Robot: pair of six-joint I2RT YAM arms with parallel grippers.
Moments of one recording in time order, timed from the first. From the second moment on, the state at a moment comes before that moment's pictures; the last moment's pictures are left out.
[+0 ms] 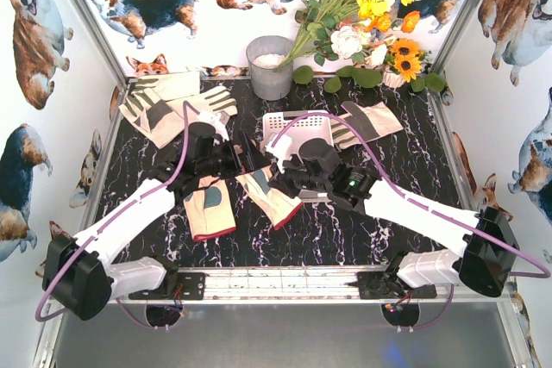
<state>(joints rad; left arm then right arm) -0.51 1.17 0.85 -0.21 0.29 -0.80 0.90 1.26 0.96 -0.17 -0.20 -0.07</state>
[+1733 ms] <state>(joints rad) -0.41 1.03 0.67 0.22 0.40 -0.93 0.56 1.21 0.97 0.06 -0.48 0.61</state>
